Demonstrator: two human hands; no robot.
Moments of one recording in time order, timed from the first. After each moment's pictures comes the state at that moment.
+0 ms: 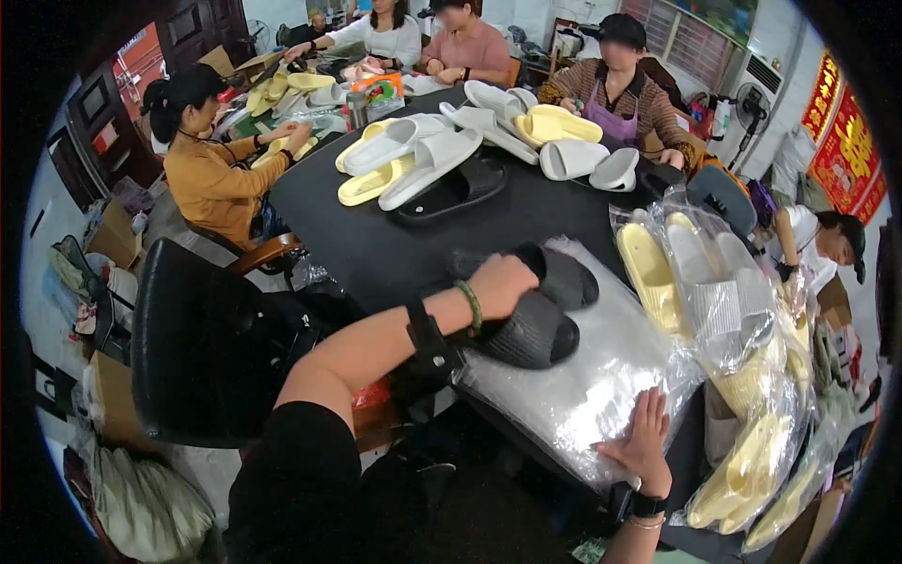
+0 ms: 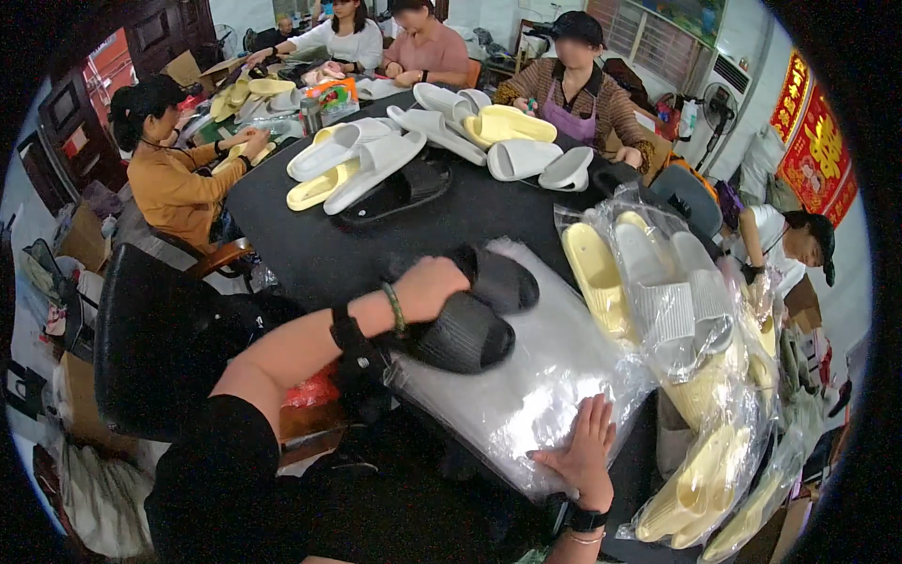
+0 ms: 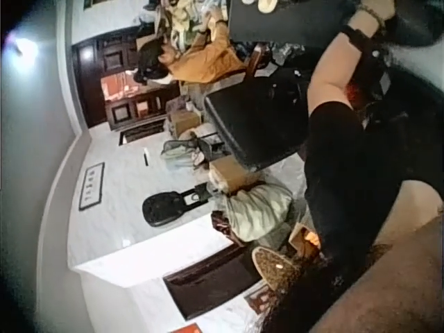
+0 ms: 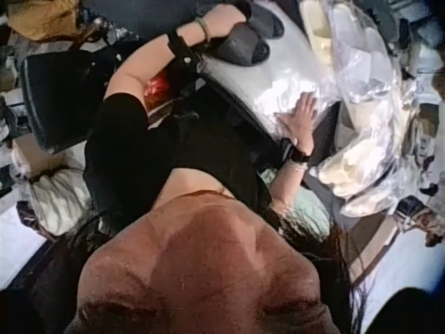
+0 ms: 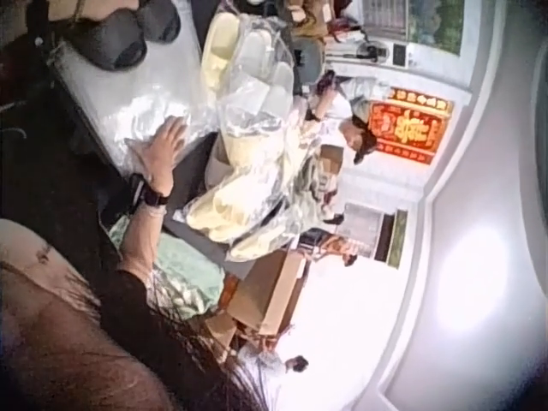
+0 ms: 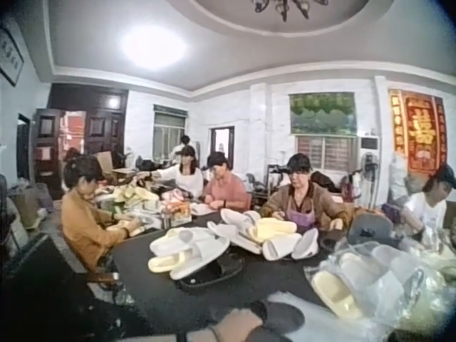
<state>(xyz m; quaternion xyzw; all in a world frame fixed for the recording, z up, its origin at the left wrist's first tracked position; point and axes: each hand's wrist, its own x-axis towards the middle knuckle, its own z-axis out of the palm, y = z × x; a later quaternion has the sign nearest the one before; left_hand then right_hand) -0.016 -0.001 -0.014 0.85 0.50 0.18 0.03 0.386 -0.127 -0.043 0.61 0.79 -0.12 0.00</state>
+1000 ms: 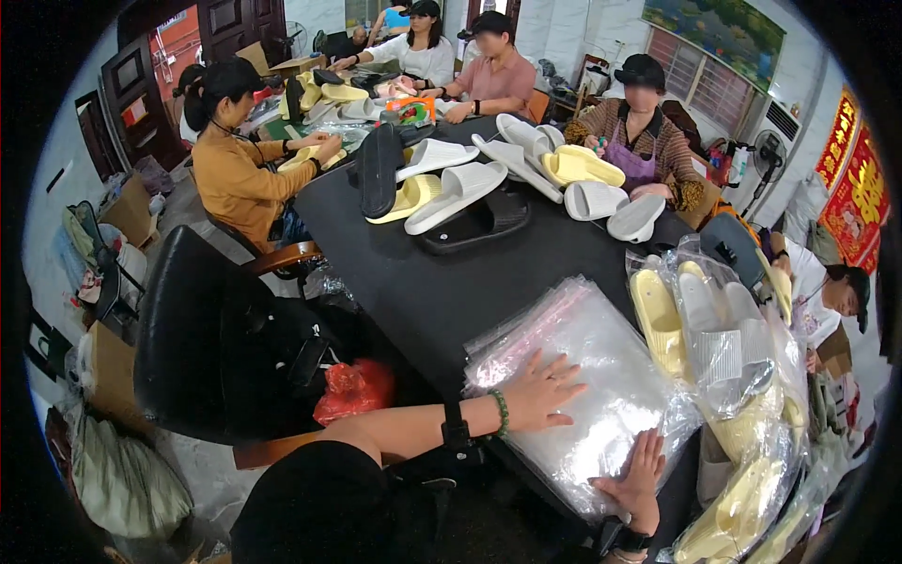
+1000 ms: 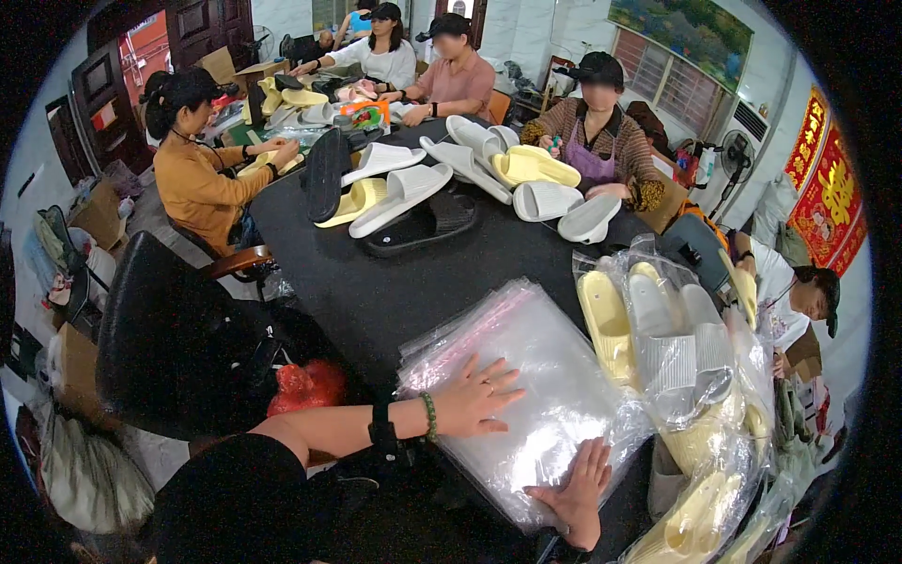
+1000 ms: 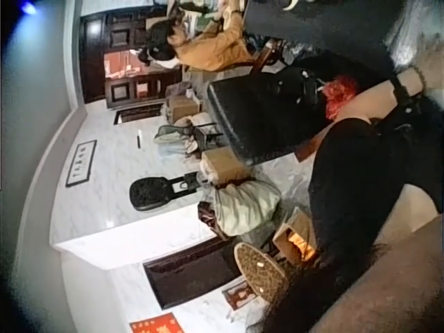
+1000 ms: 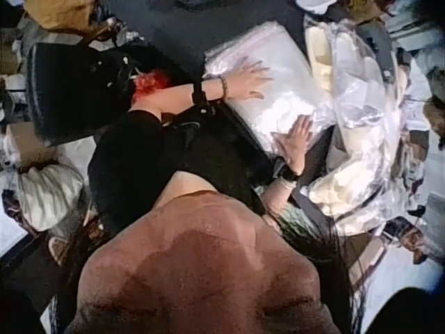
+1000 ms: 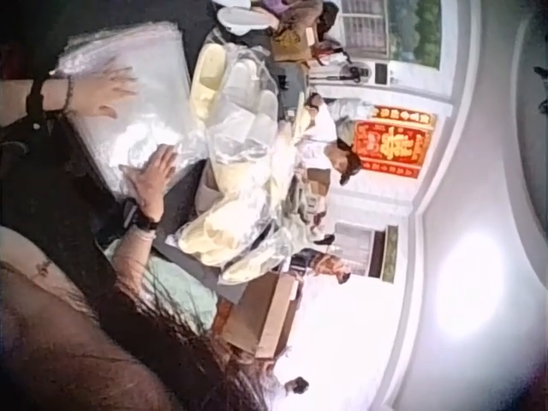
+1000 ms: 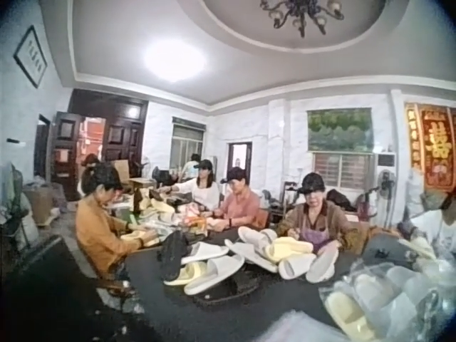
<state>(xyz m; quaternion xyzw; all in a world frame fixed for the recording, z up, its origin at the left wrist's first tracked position) 0.065 -0.085 -0.055 0.86 0.47 0.17 0.06 0.385 -0.126 -0.046 0.61 0.78 -0.13 -0.02</state>
